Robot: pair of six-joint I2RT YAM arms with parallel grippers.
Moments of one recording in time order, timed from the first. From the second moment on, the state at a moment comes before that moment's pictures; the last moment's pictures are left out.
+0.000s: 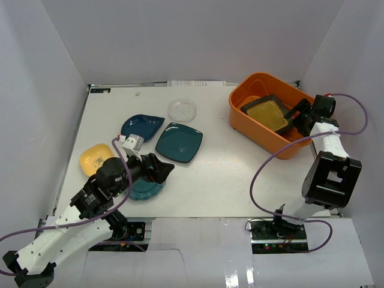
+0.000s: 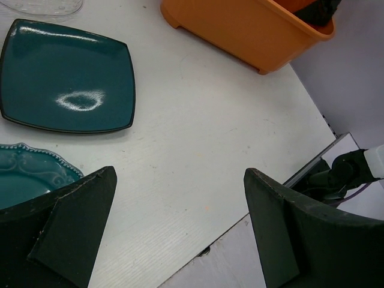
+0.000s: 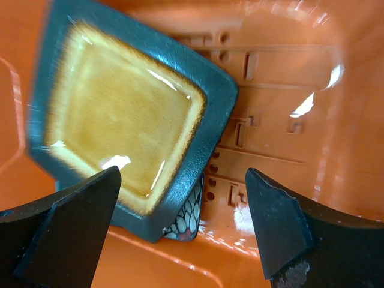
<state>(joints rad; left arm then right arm) -0.78 0.52 0.67 -0.38 -0.06 -0.49 -0.29 1.59 1.15 -0.33 -0.12 0.52</state>
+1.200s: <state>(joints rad) -0.78 0.47 0.71 -0.51 -0.32 -0.53 0.68 1.85 0.62 0.79 -0.14 1.21</state>
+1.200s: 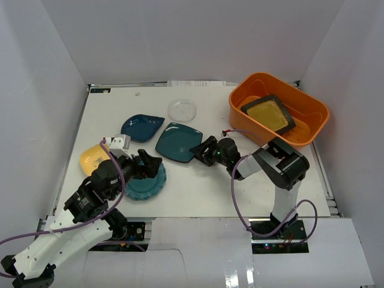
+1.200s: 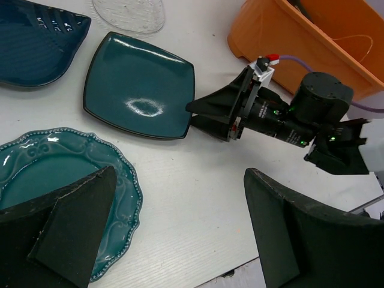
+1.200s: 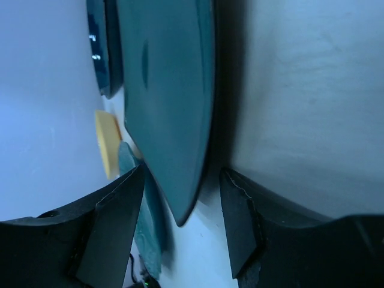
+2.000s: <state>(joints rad) -0.78 0.45 0.71 -0.51 -0.34 -0.53 0.81 1.99 0.58 1.04 0.05 1.57</state>
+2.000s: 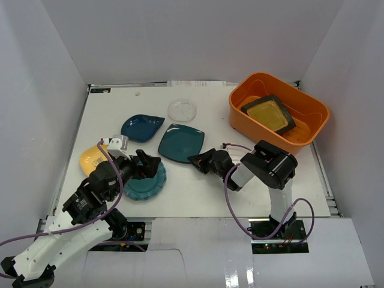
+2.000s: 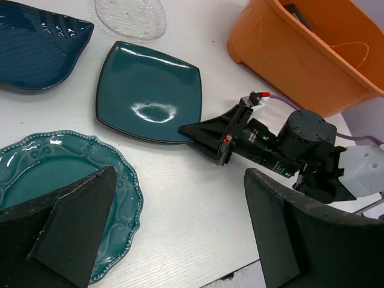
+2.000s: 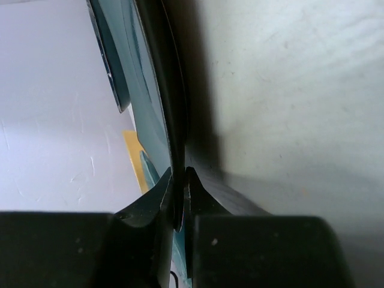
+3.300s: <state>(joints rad) -0.78 0.37 0.70 -0.51 -0.35 -0.53 -0.20 1.22 0.93 0.02 -0.29 0.95</state>
